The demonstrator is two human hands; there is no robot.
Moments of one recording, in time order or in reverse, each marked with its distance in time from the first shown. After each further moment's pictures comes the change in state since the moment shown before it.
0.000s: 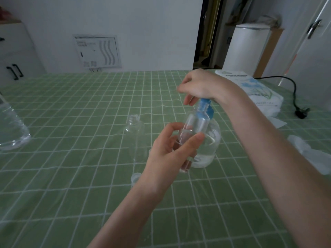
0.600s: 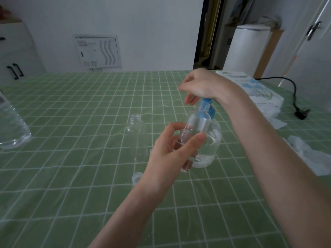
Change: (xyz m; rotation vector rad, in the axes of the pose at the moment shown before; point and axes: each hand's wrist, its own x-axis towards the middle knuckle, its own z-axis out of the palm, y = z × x) left_hand 0.000 0.000 0.001 0.001 0.009 -0.014; right_hand 0.000 0.001 0.001 0.052 0.030 -0.008
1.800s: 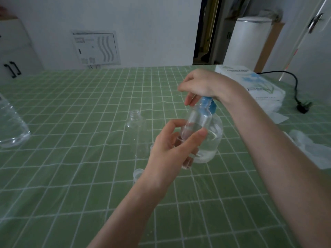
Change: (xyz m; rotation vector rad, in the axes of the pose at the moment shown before) left_hand -0.001 0.000 -0.001 0.003 -0.015 -0.021; right_hand -0.002 0.003 0.004 -0.048 -0.064 0.030
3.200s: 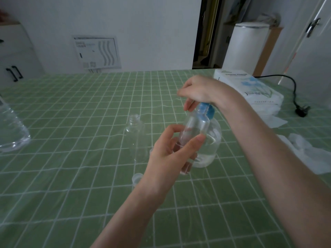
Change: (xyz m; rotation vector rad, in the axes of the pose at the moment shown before) left_hand -0.002 0.000 0.001 0.008 0.016 0.010; right_hand 0.001 0.000 0.002 -0.010 -0.003 0.015
